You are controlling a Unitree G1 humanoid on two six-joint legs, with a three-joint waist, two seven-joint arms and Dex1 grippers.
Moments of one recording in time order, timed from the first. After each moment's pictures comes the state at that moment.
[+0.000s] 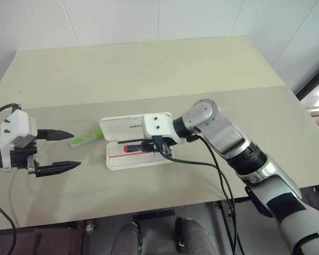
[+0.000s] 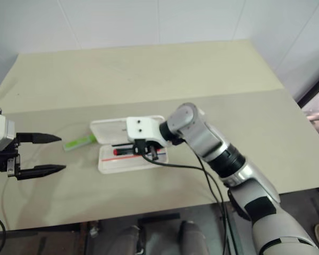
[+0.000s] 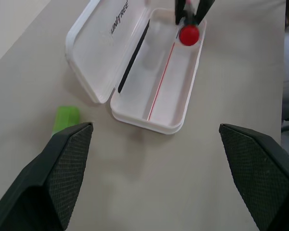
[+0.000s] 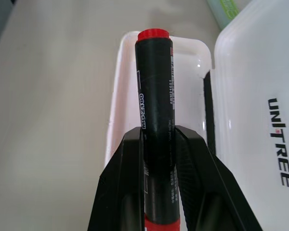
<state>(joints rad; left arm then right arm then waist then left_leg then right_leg) -0.04 1.14 0.53 -0.23 -0.55 0.53 -1.25 -1.03 -0.38 0.56 0.04 -0.02 0.54 1.25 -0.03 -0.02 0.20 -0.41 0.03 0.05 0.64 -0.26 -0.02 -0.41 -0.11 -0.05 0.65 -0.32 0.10</state>
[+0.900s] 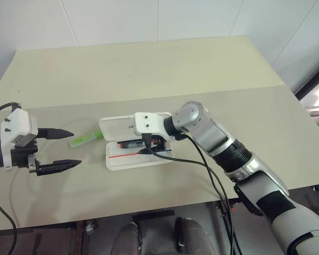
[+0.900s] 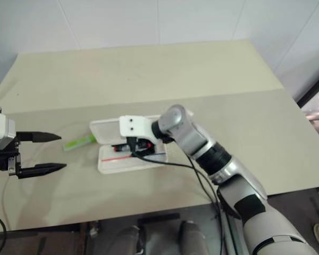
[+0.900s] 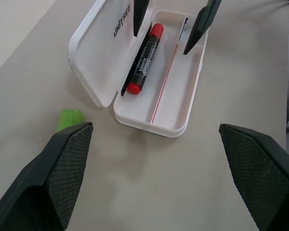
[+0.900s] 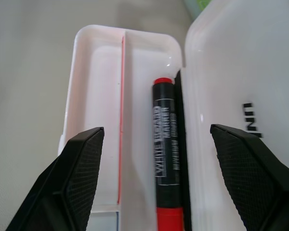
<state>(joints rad) -0.04 1.14 0.53 -0.23 -0.55 0.53 -1.24 -1.06 -0.29 0.56 0.18 -0.07 0.49 1.16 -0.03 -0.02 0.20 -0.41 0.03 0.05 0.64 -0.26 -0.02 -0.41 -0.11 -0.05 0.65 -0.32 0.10</state>
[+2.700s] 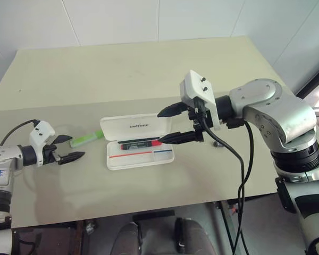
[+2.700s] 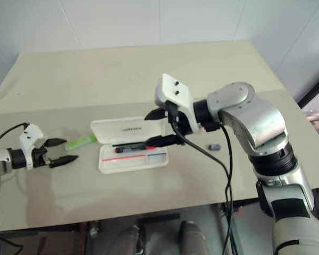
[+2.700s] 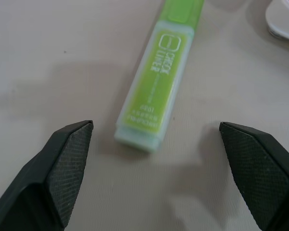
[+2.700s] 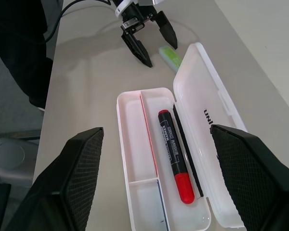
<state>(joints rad) -0.43 0.90 0.17 0.58 -0.22 0.11 -1.07 -1.01 -0.63 0.26 -0.27 0.44 0.94 1.16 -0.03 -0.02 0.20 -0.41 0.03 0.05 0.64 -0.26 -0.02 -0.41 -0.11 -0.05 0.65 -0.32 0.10</state>
